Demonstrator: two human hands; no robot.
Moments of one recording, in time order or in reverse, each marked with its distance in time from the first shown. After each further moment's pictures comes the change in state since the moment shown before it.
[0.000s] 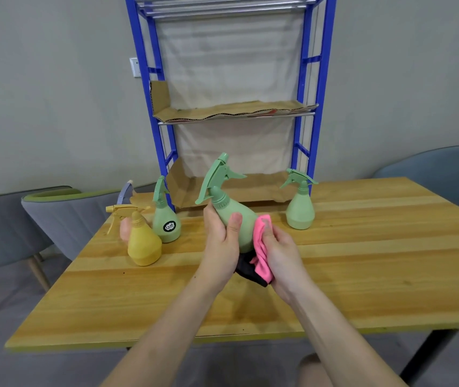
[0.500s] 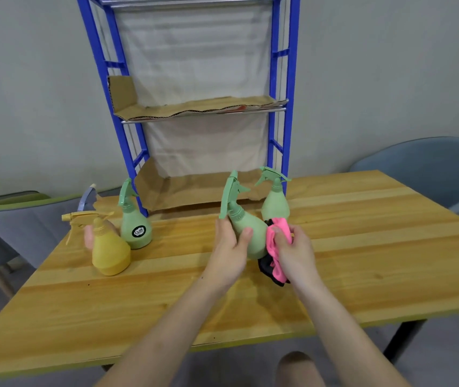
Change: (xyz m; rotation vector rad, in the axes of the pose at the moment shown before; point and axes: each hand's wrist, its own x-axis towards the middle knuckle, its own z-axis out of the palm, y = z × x) left_hand 0.007 -0.030 0.066 0.147 -0.285 -0.079; right_hand 0.034 0.016 -0.089 -0.355 0.327 -0.063
